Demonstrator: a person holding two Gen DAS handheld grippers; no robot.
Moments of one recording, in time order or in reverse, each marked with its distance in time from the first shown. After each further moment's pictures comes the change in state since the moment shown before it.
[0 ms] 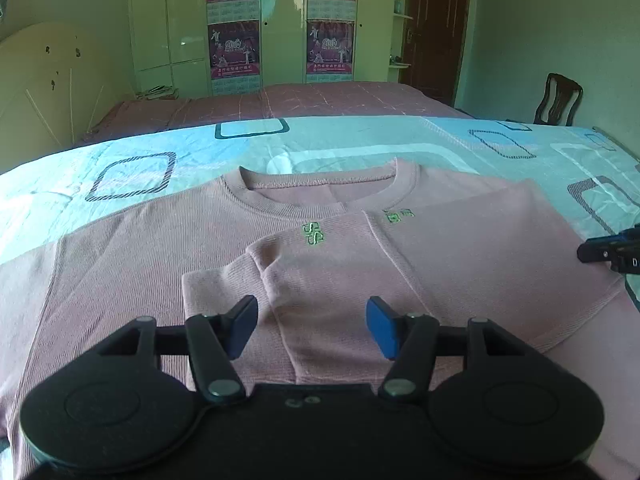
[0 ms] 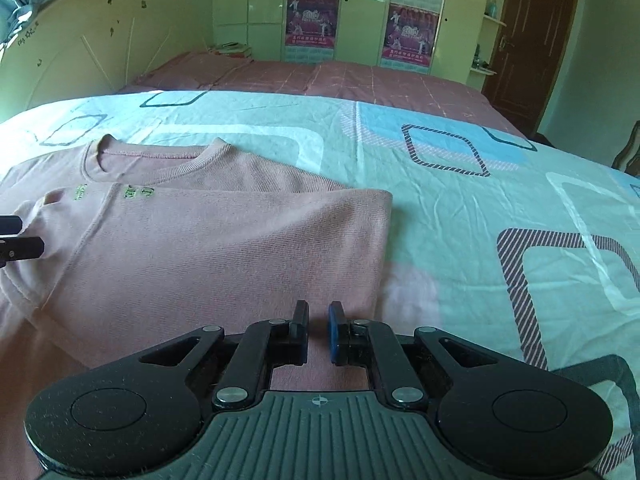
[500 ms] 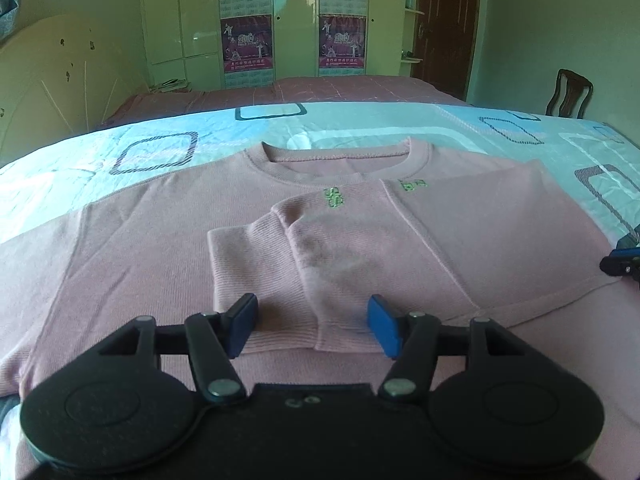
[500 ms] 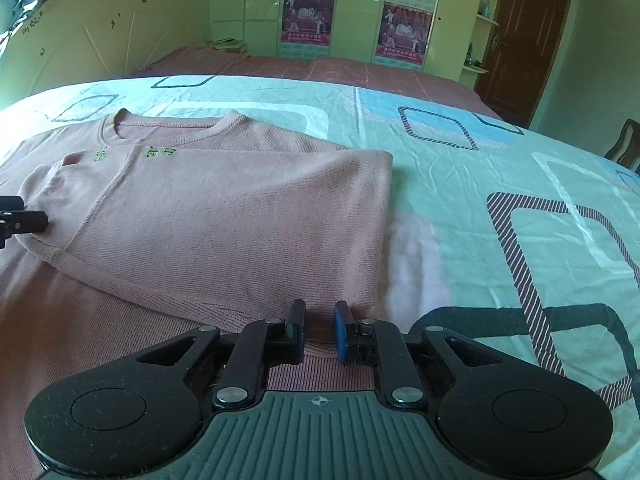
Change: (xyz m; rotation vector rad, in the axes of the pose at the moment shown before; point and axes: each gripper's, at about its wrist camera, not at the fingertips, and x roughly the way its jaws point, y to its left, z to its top) left arm -0.014 0.011 -0.025 0.000 0.012 0.051; right arm -0.018 0.011 -0.035 0.027 0.012 -0.027
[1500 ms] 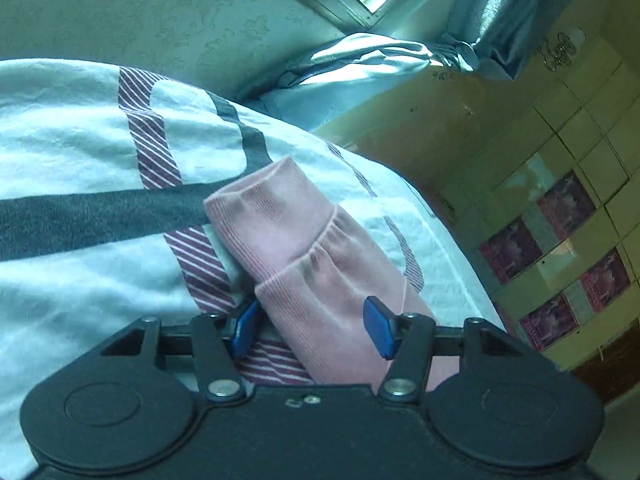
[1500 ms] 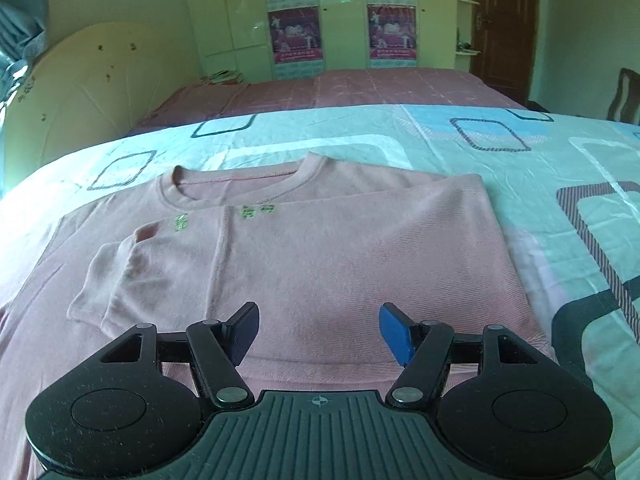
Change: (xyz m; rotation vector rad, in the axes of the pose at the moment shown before) left arm -0.147 0.413 -0.139 -1.132 -0.306 0.318; right arm 0.003 0.087 0.039 0.223 -0.035 0.038
